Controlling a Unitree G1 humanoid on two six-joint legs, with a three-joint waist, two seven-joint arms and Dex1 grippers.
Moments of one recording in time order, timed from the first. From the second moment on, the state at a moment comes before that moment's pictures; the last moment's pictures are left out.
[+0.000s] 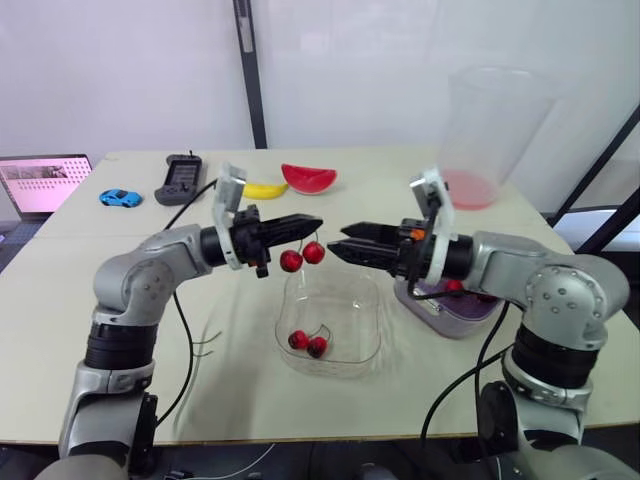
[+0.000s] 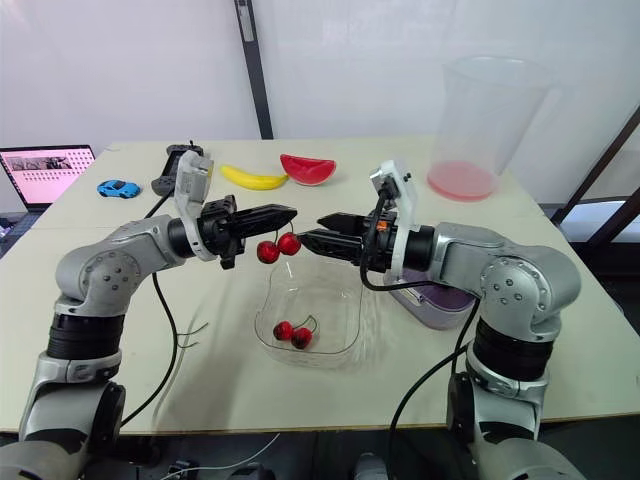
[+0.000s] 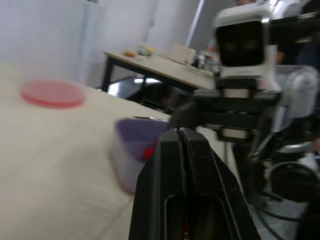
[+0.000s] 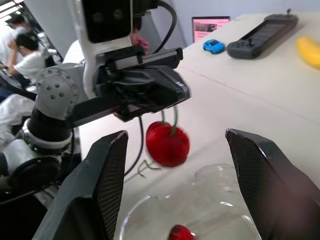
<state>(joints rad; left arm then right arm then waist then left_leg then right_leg) -0.78 0.50 0.09 -0.09 -0.86 0.85 -0.98 -0.83 -0.29 -0.32 -0.42 0.77 1.47 0.65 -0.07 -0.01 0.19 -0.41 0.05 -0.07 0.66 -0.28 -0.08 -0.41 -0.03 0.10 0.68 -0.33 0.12</state>
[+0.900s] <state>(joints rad) -0.78 0.47 0.09 -0.10 -0.86 0.86 -0.91 -0.79 -0.26 -0.25 -0.35 0.95 1.42 0.50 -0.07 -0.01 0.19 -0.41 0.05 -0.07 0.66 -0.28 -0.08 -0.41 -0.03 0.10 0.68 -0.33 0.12</state>
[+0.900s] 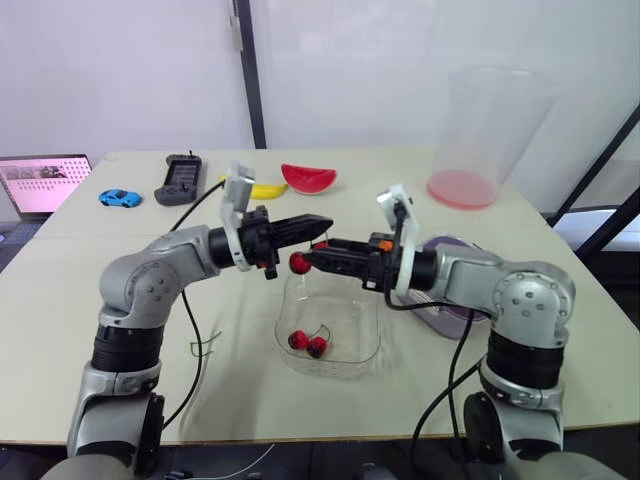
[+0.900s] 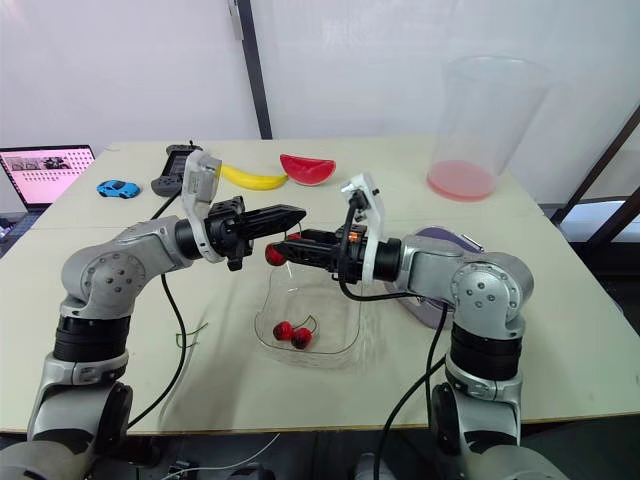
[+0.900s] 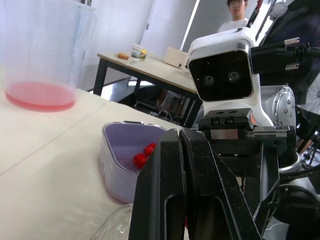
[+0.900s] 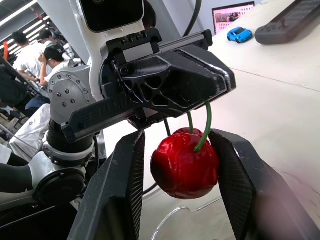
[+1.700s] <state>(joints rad) -0.78 0.45 0.09 -0.10 -0.86 0.86 -0.89 -0.75 -0.42 -0.12 -0.32 0.97 1.35 0.55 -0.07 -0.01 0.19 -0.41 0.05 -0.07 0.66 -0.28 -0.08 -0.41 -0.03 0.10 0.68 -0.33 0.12</state>
